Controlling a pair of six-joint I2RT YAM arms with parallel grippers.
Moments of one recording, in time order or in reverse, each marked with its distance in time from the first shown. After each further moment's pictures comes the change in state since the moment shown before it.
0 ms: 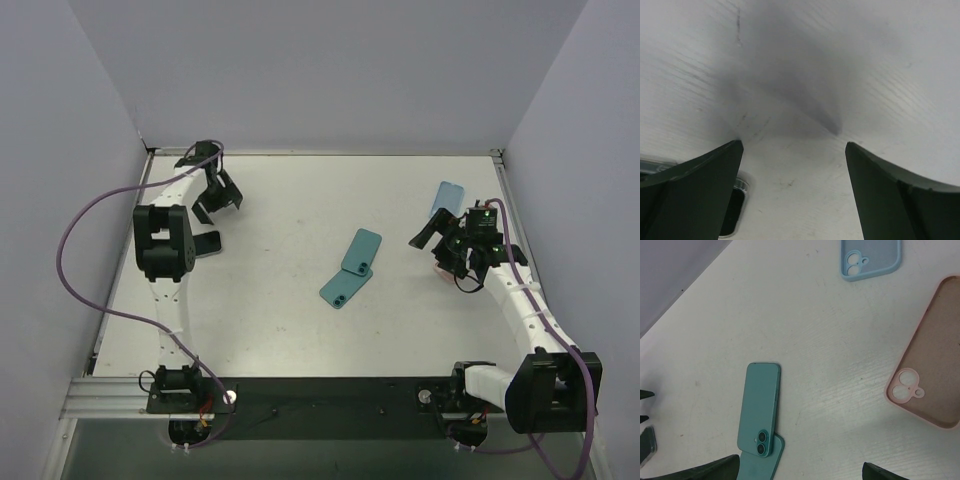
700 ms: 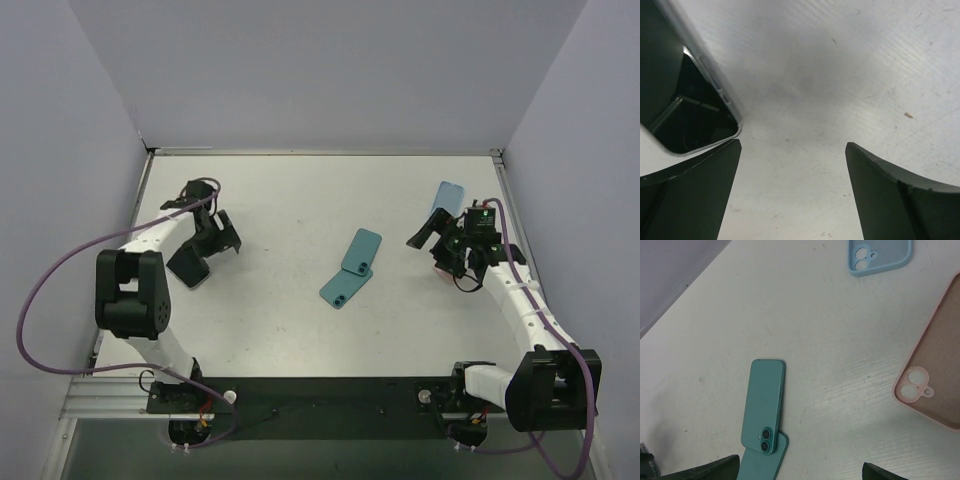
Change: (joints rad) left arm -0.040 -0.528 -0.742 0.092 0.081 0.054; right arm 0.006 0.010 0.000 0.005 -0.021 0.001
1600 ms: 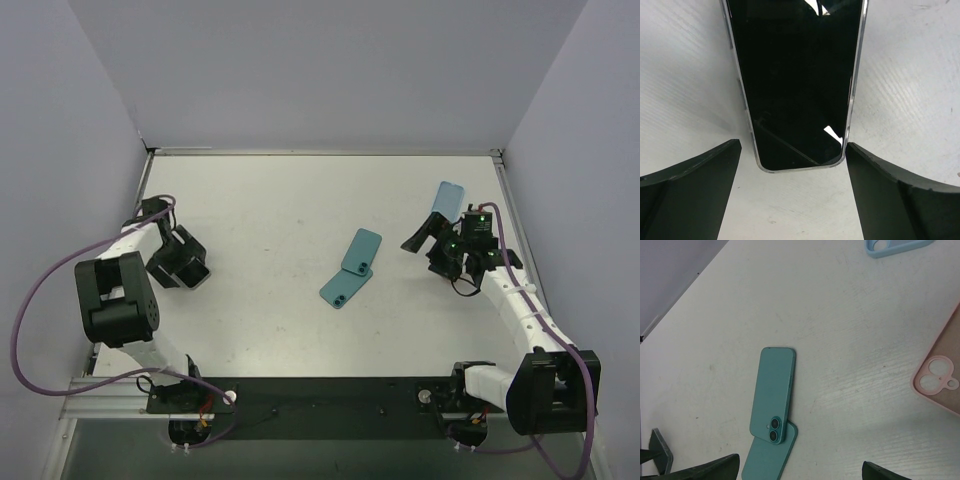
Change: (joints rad) left arm 0.276 -0.095 -0.134 0.027 -0.021 -0.021; right arm 0.014 -0.014 -0.053 0.054 -0.058 0.019
